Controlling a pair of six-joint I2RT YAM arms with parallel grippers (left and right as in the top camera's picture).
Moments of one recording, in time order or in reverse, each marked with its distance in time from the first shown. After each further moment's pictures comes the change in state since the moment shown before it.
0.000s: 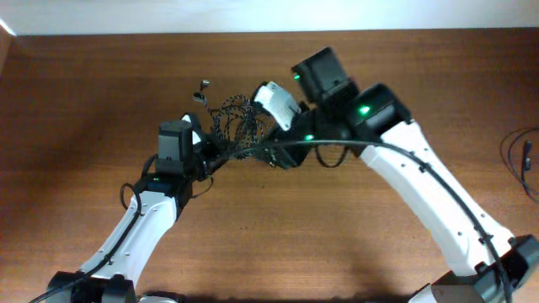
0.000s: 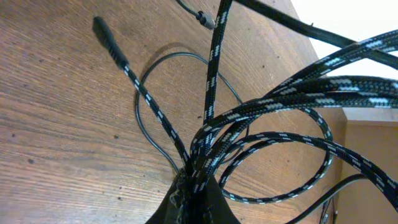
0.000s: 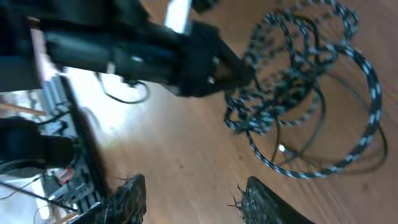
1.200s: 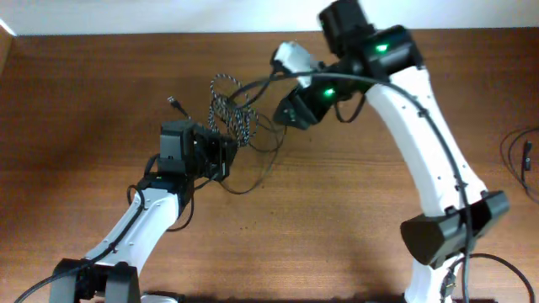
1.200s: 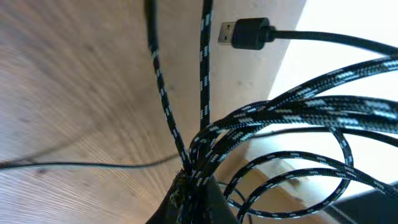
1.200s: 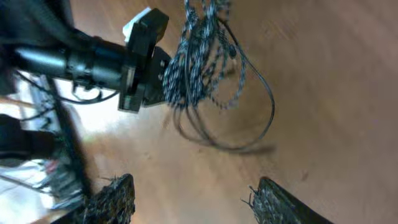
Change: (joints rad) left arm 0.001 0.048 -0.012 0.091 0.123 -0.758; right arm -0.177 0.294 0.454 -0.309 -0.085 -0.234
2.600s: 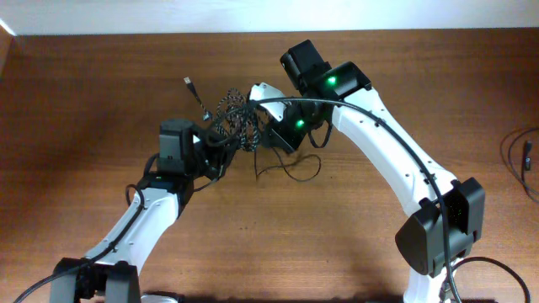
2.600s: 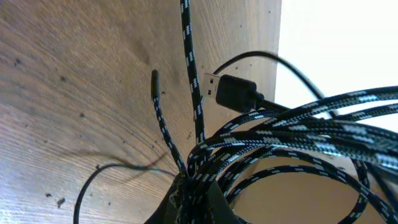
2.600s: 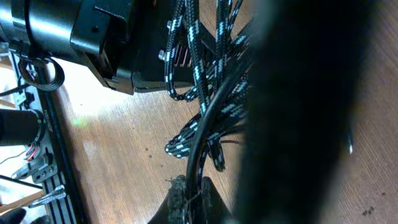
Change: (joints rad) left arm 0.001 0.002 0.002 0.018 0.018 0.266; right arm 0.102 -0.021 -0.343 0.239 0.005 0.023
